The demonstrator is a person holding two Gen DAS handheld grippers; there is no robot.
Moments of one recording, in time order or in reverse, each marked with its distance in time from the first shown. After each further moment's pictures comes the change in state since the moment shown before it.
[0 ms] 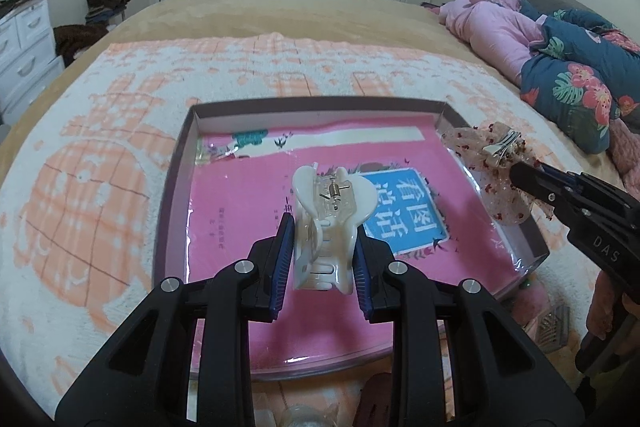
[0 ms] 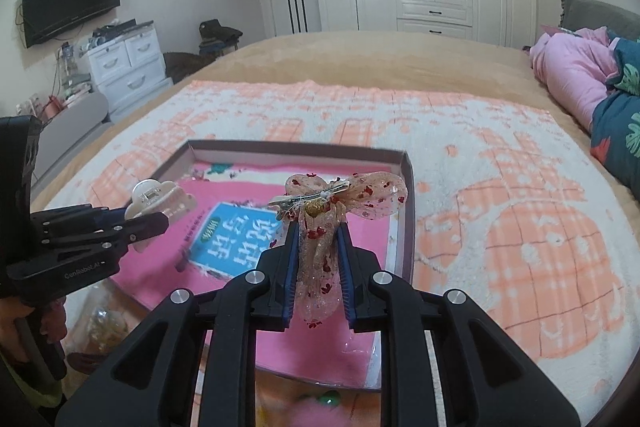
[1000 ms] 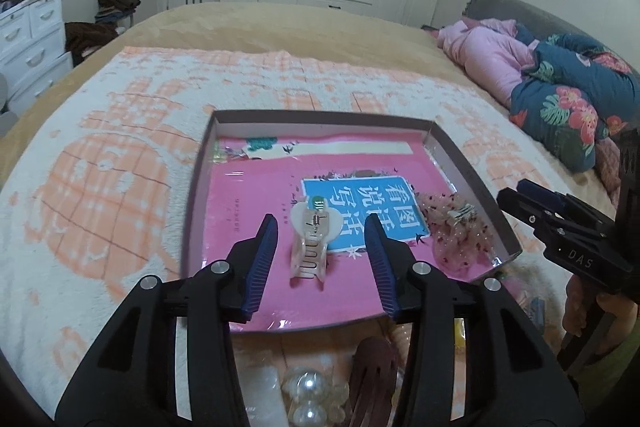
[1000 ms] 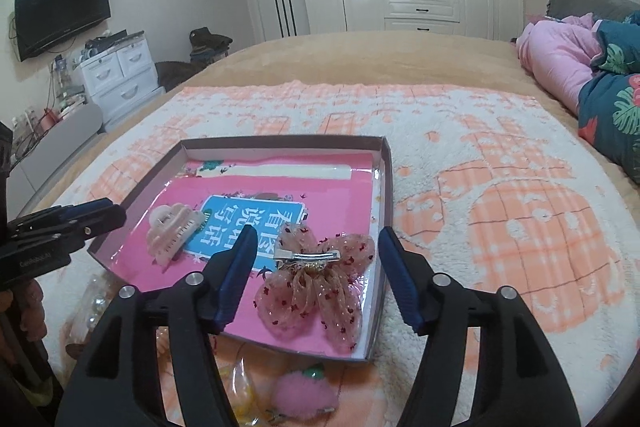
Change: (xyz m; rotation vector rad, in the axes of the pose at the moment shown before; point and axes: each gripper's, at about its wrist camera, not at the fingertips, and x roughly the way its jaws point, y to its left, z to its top) left arm -0.046 0.006 -0.013 -0.054 -0.085 -0.012; right arm -0.022 -0.014 -0.015 0.050 -0.033 -0.012
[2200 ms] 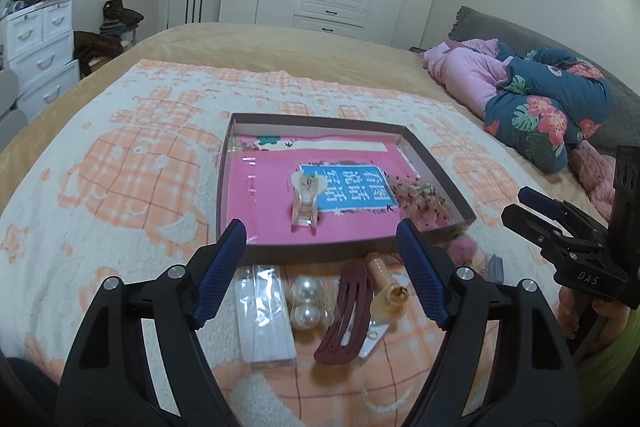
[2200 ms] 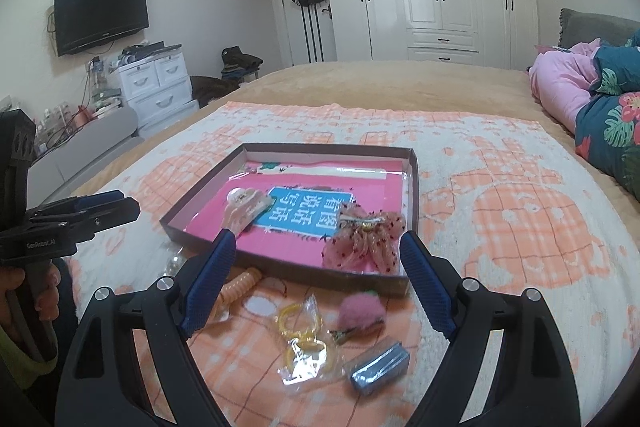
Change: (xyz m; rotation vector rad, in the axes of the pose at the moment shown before) left arm -0.079 0.001 -0.044 0.001 -0.079 -0.046; right arm -0.083 0.038 -0.039 -0.061 -0.094 0.073
